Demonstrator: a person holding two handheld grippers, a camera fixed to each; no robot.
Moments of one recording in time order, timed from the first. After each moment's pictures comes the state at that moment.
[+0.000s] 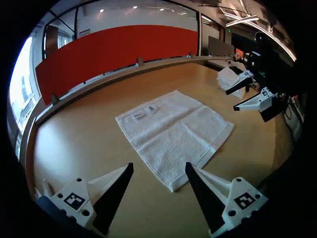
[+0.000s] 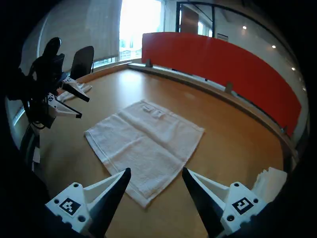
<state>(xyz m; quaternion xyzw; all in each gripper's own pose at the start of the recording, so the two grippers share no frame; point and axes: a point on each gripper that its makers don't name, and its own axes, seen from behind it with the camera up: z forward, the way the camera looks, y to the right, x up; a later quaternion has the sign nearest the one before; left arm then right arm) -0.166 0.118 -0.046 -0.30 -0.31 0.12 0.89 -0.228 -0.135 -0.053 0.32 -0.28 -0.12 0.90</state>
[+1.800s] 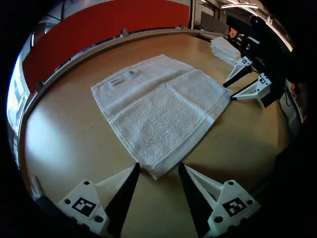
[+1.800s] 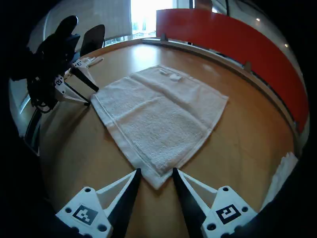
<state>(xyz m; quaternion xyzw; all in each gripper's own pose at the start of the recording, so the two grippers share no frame) -0.245 0.144 -0.075 -0.33 -0.40 0.15 0.84 -0.310 -0.131 -0.085 0.36 -0.35 -0.15 0.85</state>
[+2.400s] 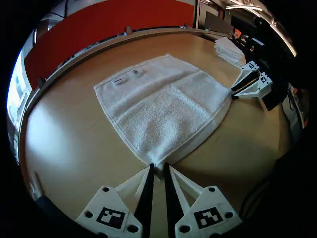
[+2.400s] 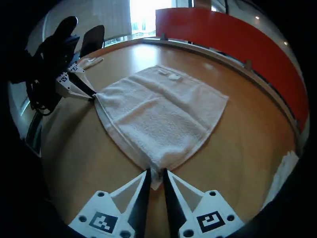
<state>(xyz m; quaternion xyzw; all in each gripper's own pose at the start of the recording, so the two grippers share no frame) -0.244 0.144 -0.075 -0.31 -0.41 0.15 0.85 -0.311 -0.135 -0.089 0.37 -0.36 -0.14 0.85</state>
